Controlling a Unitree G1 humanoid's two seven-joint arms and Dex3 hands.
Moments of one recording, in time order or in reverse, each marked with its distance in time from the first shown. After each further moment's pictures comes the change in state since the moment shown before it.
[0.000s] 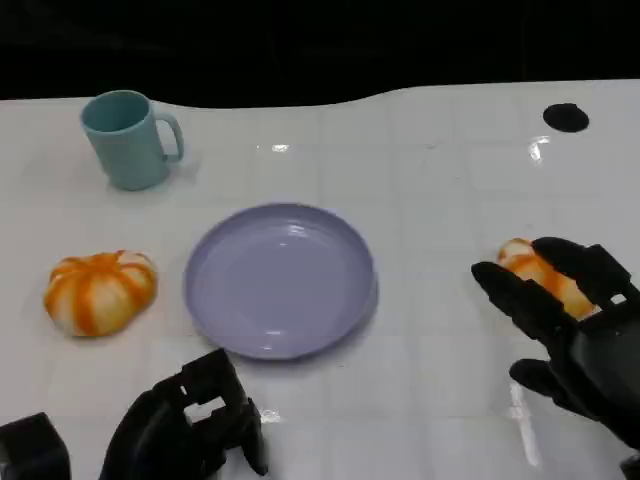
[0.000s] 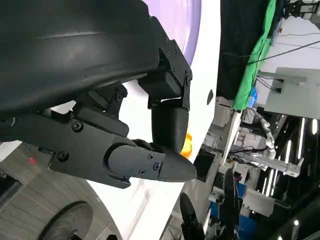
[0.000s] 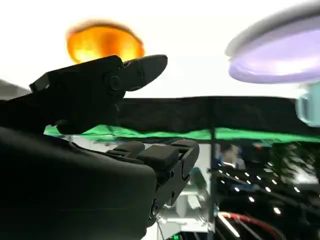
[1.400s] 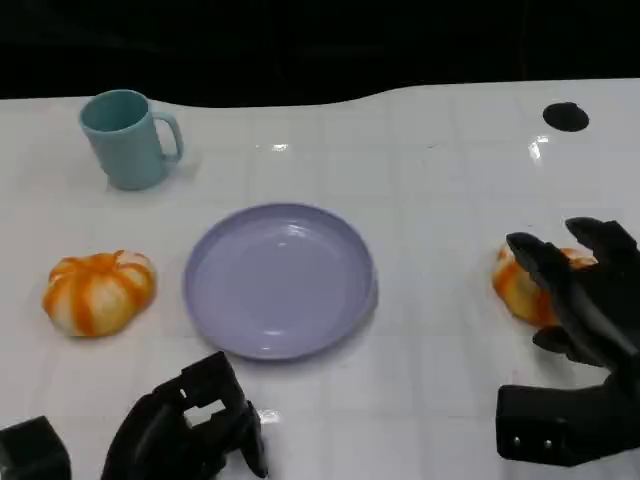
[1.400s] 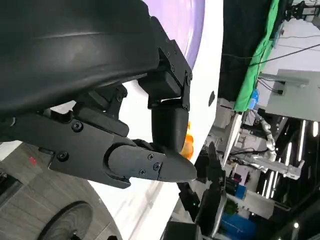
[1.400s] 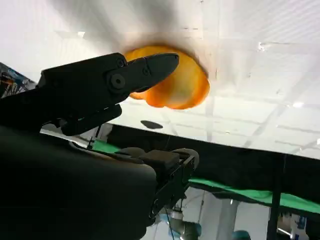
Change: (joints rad) left arm 0.001 -0.003 0.001 0.016 0.000 -0.010 0.000; right arm -0.311 -0.036 0.171 0.371 0.027 0.275 0.090
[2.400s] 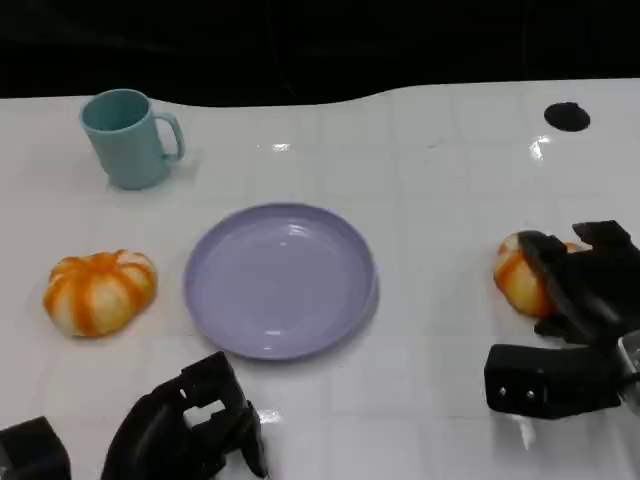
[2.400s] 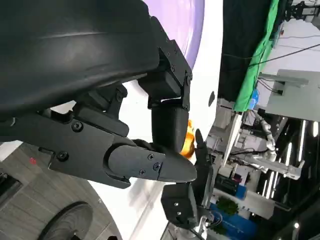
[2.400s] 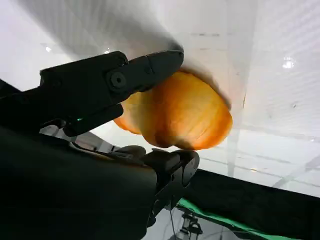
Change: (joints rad) left arm 0.003 0.000 0.000 -0.005 0.001 0.000 0.000; right arm -0.305 0.062 0.169 0.563 0.116 0.002 -0.146
